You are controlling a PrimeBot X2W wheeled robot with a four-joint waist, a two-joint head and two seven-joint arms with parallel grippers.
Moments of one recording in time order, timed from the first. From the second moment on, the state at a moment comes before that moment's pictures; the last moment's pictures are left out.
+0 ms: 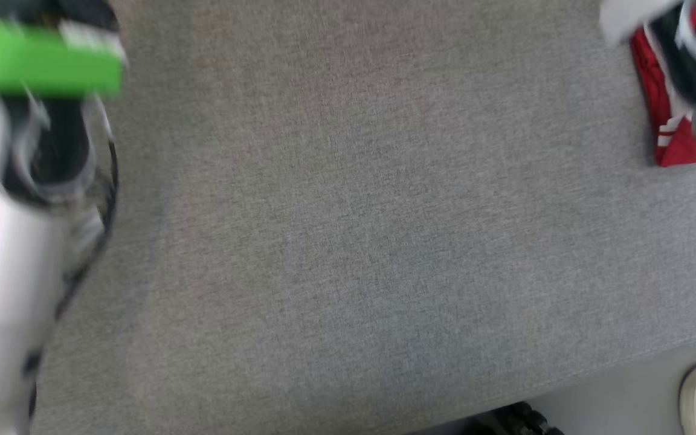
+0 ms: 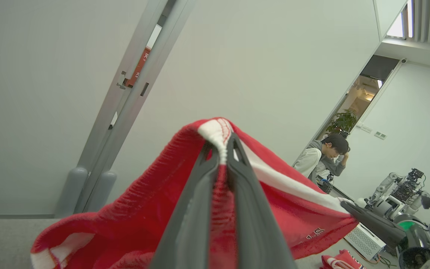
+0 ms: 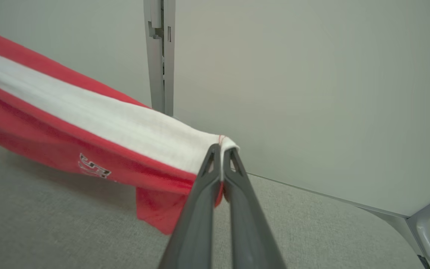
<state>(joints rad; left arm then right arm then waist) -0.96 0.37 -0.39 0.16 -0.98 -0.13 -0.26 -1.10 -0.44 0.42 0.35 0.46 0.13 -0.03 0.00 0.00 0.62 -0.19</state>
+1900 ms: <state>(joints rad) -0.39 0.22 -0.55 0.30 -1.12 -0.09 -0.26 -0.64 -0.49 0.28 0.17 0.54 0.13 0.63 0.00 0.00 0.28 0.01</state>
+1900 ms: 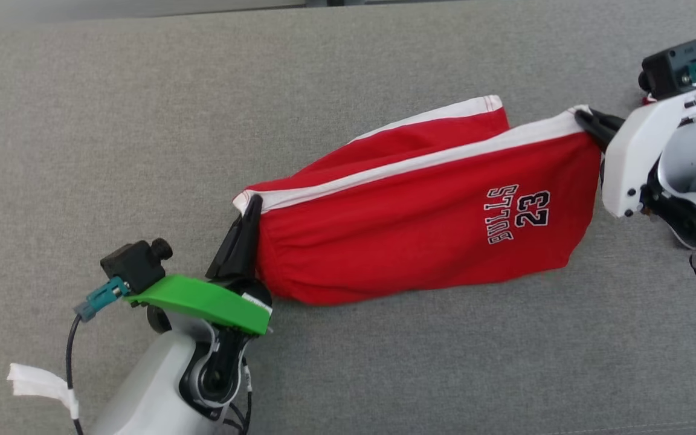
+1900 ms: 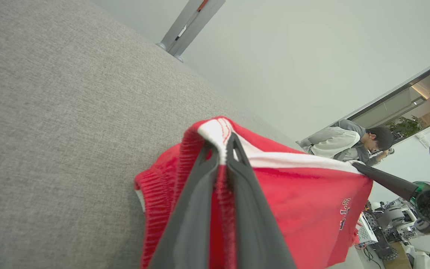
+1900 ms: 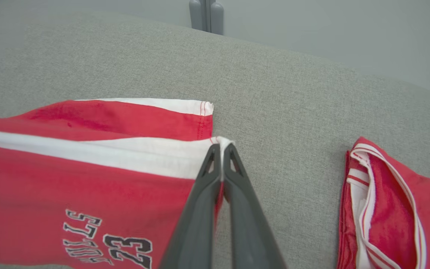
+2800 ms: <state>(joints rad) -0.54 0.06 -0.52 0.47 -1.01 -0.12 -0.26 -0.92 -0.46 0.44 0.59 0.55 0.13 0.38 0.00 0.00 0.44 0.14</state>
